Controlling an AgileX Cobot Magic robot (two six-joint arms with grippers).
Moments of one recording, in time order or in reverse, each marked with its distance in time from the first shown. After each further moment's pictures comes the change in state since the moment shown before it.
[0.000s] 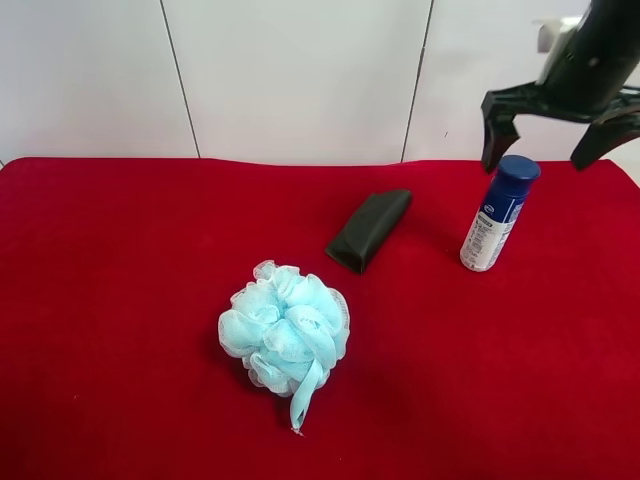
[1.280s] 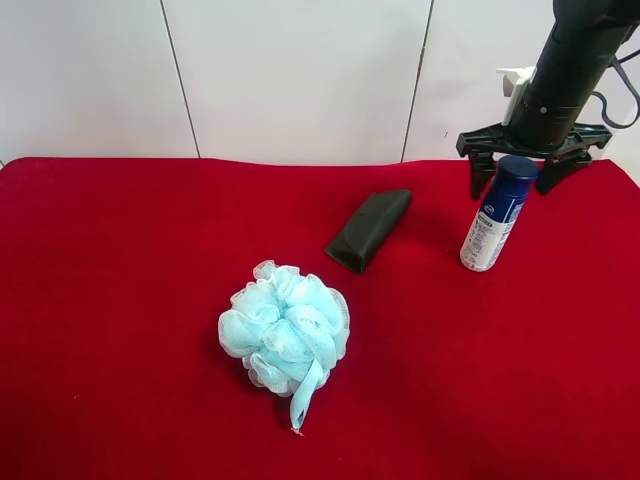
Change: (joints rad) left arm 0.000 0.000 0.000 0.000 0.000 0.000; right arm 0.000 0.141 0.000 -0.031 -0.102 -0.001
